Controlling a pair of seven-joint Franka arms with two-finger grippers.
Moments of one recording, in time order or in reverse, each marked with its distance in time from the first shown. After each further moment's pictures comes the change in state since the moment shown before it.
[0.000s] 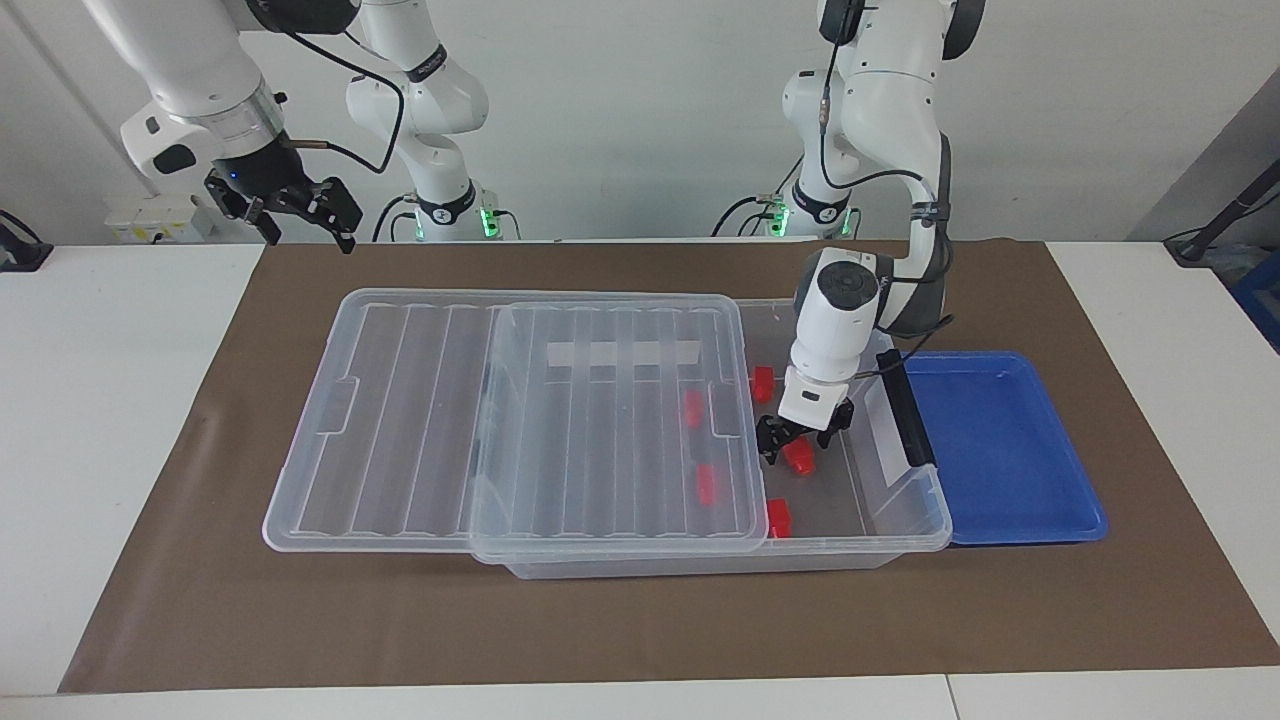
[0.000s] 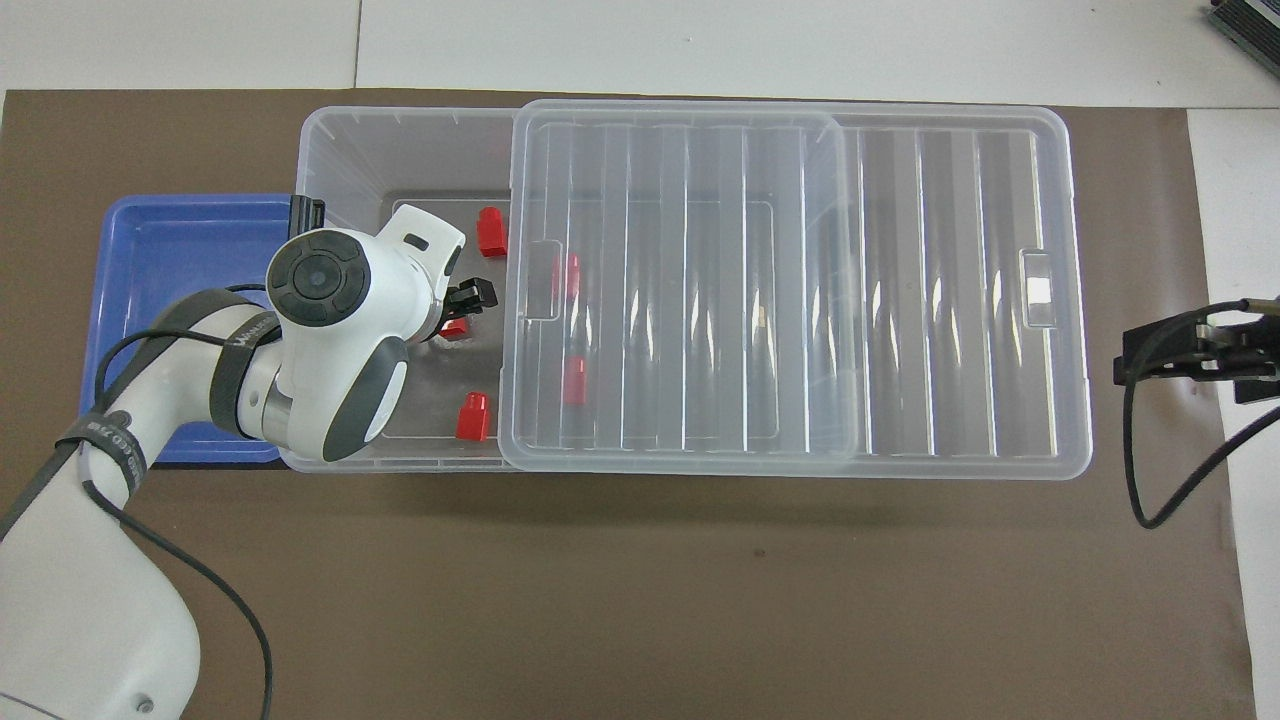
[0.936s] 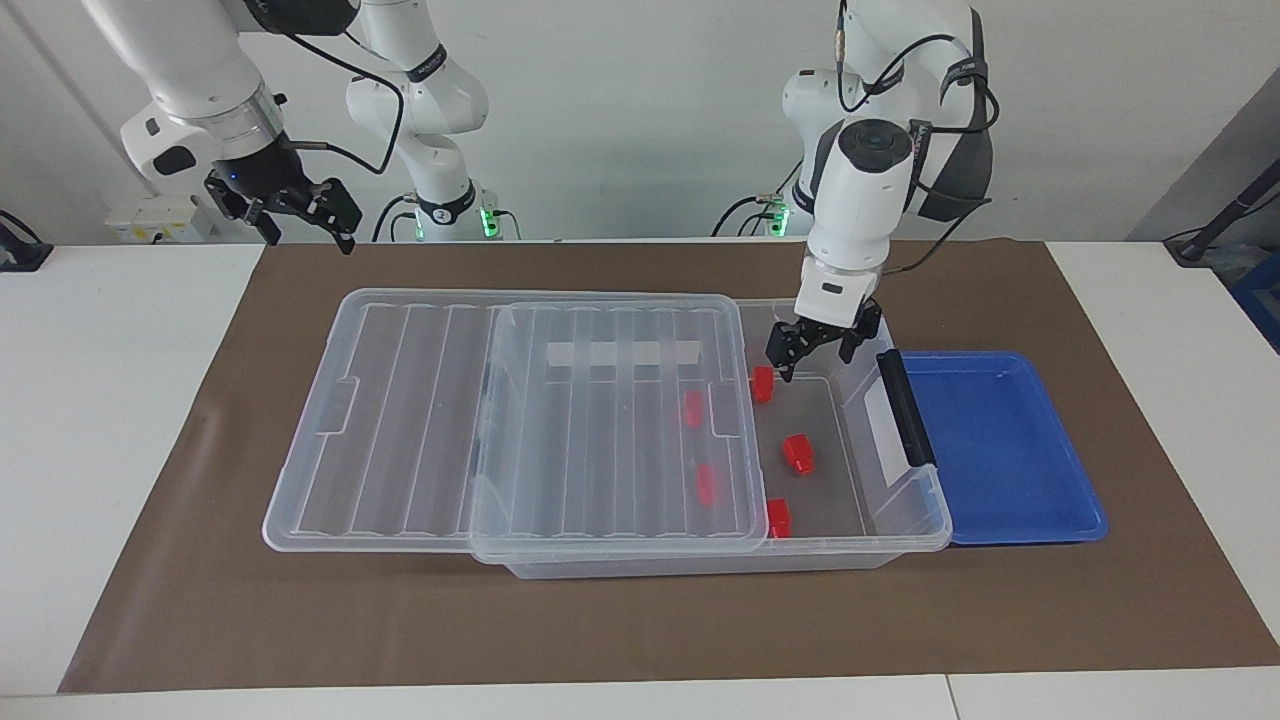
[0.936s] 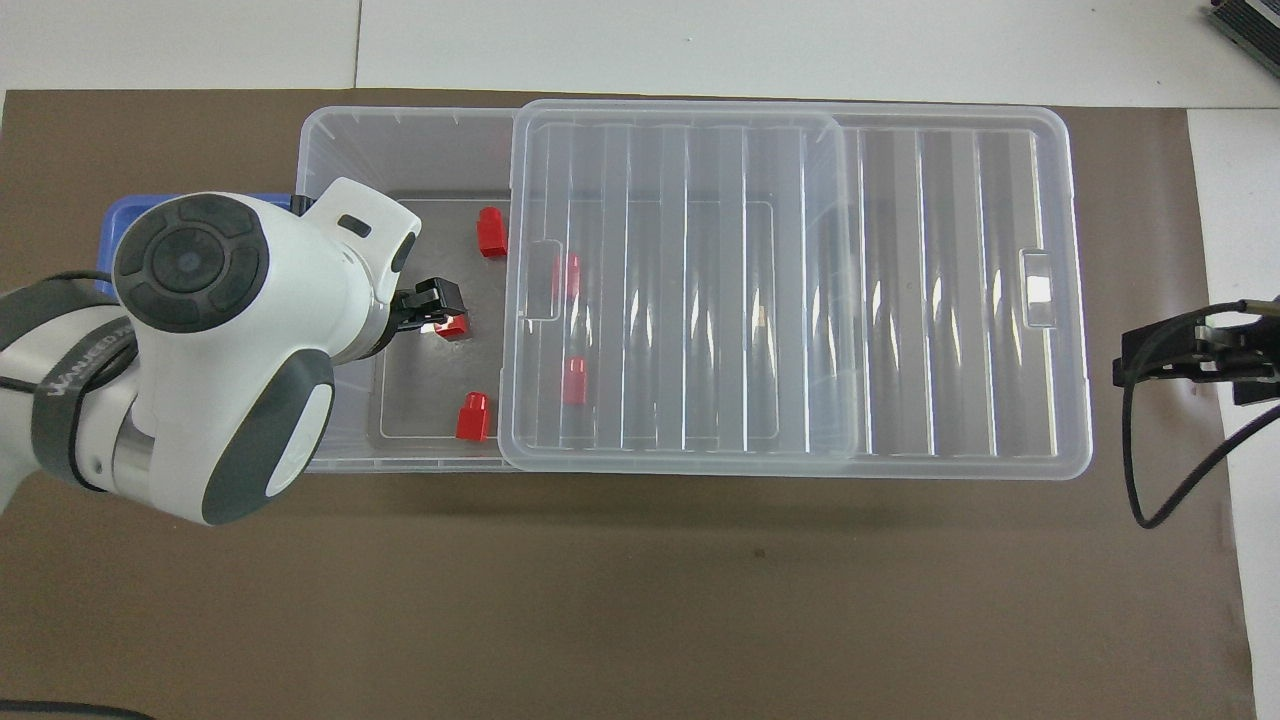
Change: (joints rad) left arm -0.029 -0.221 0.006 0.081 0.000 -0.338 0.026; right arm -0.001 0.000 -0.001 -0.005 0.000 0.000 0.000
